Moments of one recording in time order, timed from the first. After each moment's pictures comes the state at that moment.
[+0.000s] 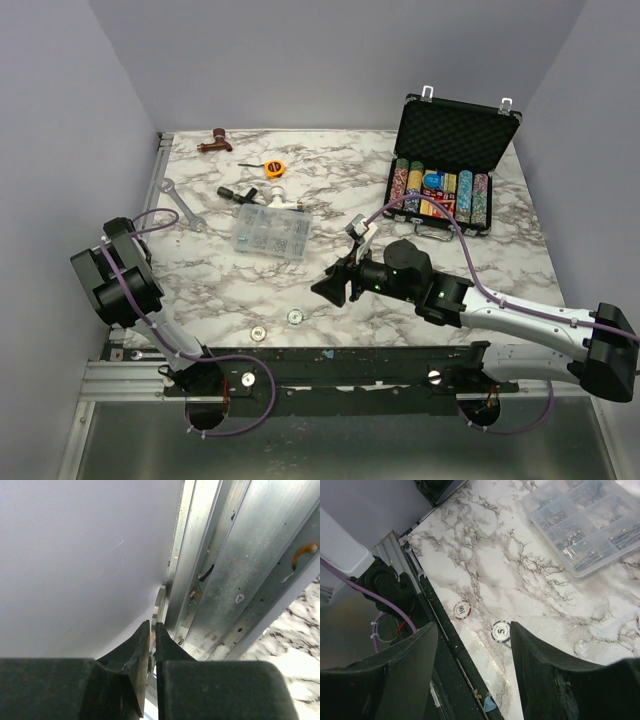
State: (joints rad) left arm 0.60 1.78 0.85 -0.22 -0.50 0.58; right arm 1.06 1.12 0.73 0.14 -0.07 0.38
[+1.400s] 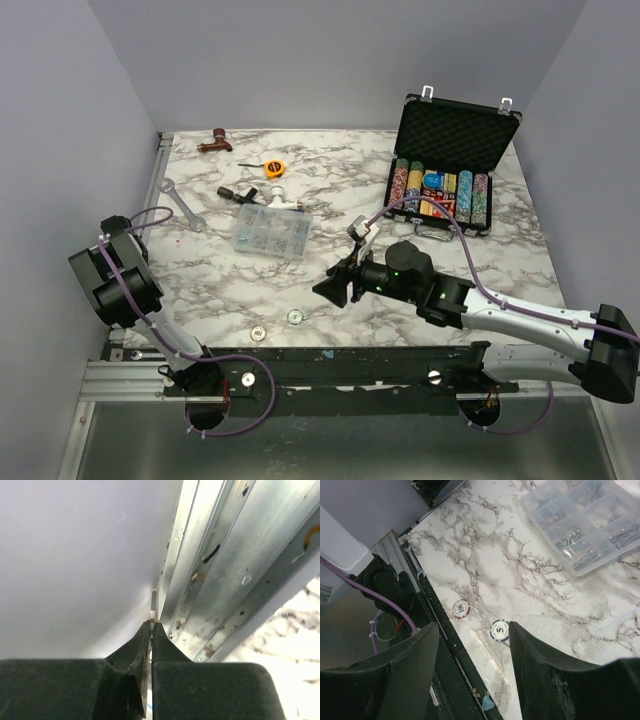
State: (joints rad) left arm 0.61 1.80 0.91 -0.34 -0.50 0.51; right arm 1.06 1.11 0.72 0.14 -0.07 0.37
